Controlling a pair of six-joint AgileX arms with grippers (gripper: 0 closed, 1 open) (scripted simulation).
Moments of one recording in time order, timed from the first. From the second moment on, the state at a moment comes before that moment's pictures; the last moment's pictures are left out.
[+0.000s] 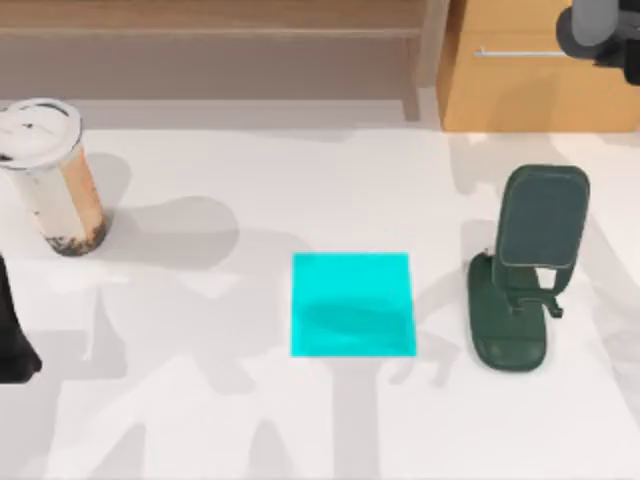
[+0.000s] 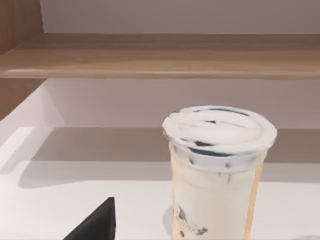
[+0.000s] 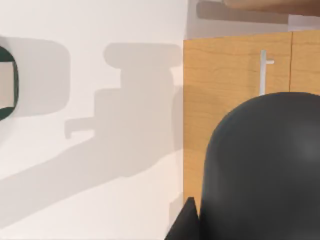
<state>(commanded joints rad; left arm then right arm) 0.00 0.00 0.00 0.00 0.00 0.00 0.24 1.66 1.71 -1.00 -0.09 -1.34</state>
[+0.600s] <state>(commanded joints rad) 0.00 0.00 0.00 0.00 0.00 0.00 0.62 2.04 1.95 -1.04 -0.08 -2.14</state>
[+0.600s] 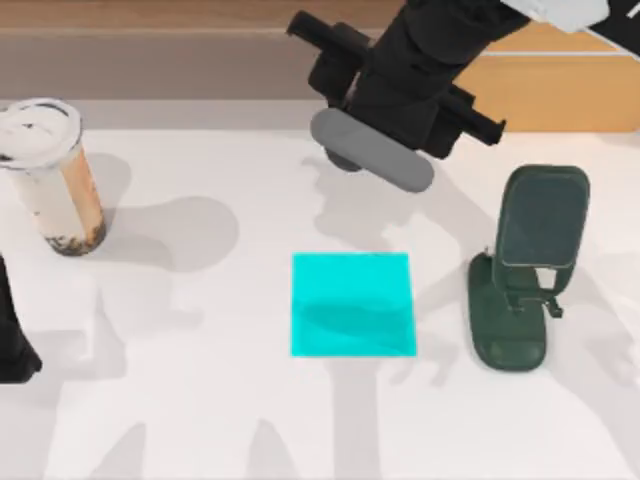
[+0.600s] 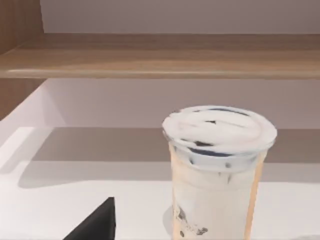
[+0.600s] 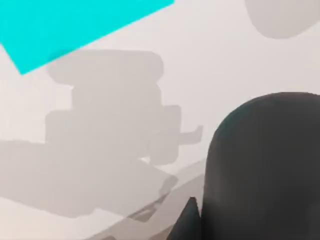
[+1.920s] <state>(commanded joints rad) 0.00 0.00 0.00 0.00 0.00 0.00 0.70 2.37 1.93 -1.13 -0.01 -2.45</state>
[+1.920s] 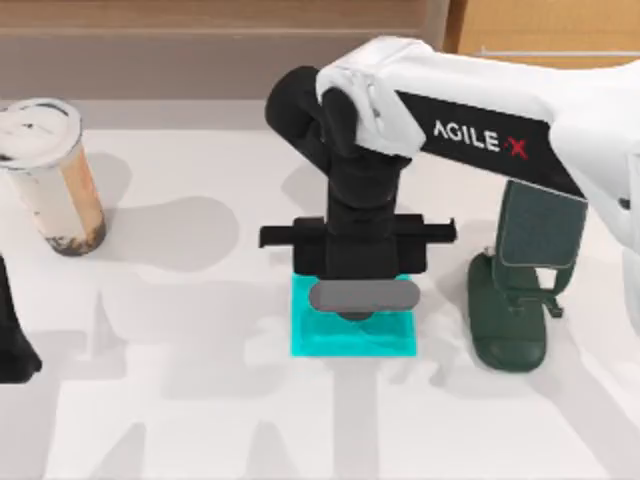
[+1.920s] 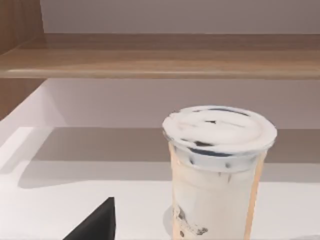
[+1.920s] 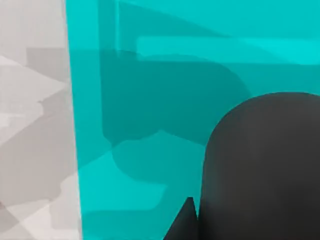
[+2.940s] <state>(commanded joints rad) 0.00 0.00 0.00 0.00 0.00 0.00 0.70 2.37 1.93 -1.13 -0.01 -2.45</state>
